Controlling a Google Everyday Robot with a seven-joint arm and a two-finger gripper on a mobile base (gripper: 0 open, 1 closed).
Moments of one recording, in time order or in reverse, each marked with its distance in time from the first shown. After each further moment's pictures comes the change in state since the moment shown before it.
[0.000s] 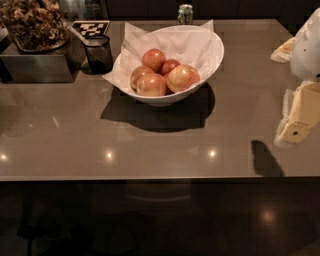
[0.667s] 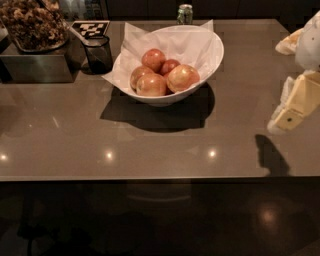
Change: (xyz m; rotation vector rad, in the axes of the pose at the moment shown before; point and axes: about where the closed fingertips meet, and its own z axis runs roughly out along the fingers) arm -0.003 -0.022 -0.001 0.041 -0.115 0.080
